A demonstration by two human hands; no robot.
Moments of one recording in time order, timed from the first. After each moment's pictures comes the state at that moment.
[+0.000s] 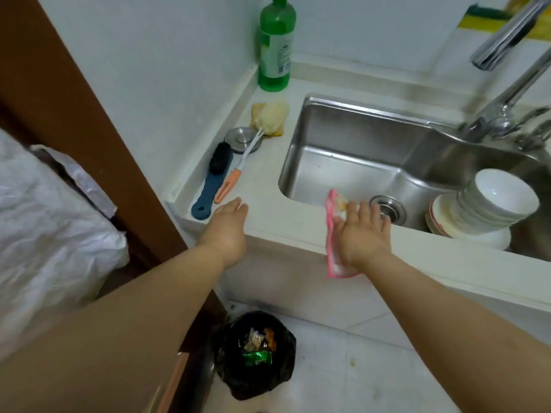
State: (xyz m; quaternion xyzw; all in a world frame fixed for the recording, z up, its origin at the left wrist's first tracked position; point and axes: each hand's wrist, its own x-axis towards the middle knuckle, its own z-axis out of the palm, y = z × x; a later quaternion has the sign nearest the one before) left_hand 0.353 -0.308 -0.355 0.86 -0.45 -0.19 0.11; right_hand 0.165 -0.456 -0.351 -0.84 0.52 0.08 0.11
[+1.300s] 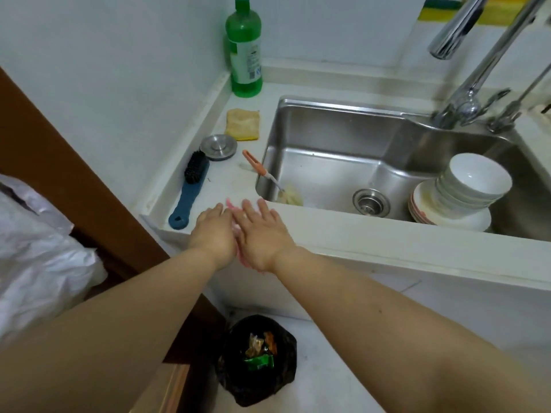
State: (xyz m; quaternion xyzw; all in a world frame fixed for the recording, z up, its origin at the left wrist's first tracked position) left_hand 0.338 -0.329 -0.353 0.89 -0.43 -0.14 0.03; right_hand 0.241 -0.398 -0.354 -0.95 0.25 0.07 0.17
